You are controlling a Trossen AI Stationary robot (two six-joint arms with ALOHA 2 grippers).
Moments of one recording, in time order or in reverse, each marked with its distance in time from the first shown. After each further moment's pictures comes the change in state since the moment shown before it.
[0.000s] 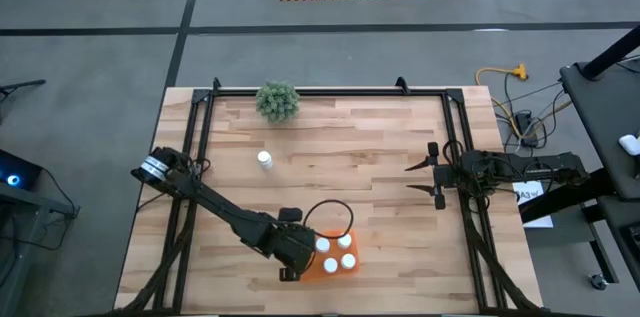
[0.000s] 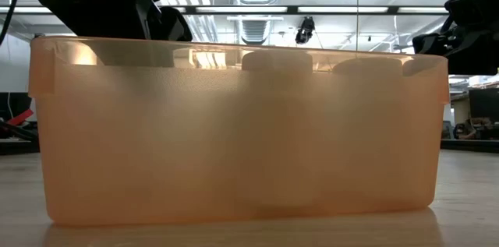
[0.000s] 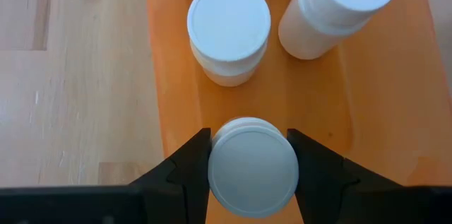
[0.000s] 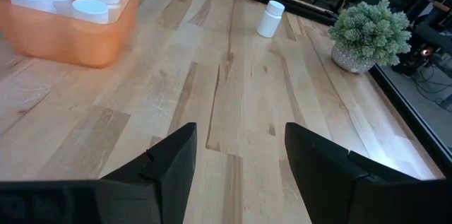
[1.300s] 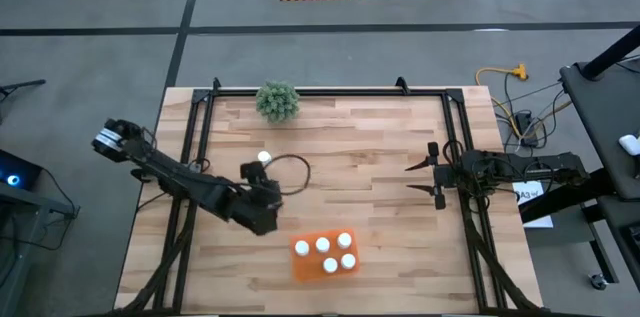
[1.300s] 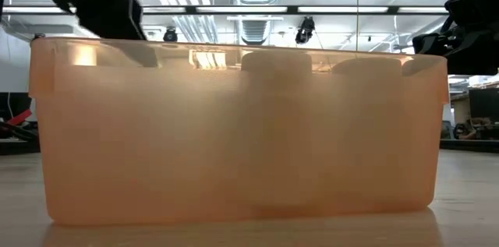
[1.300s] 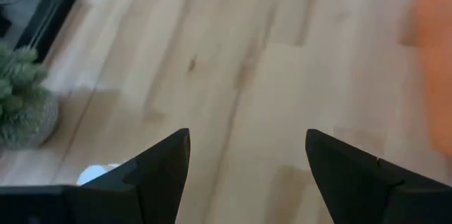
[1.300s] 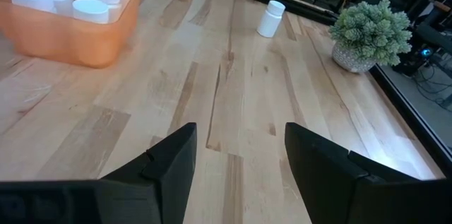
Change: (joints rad) left arm 0.062 -0.476 -0.360 -0.107 -0.431 -0.021; right arm 0.000 0.001 0.000 0.000 -0.001 0.000
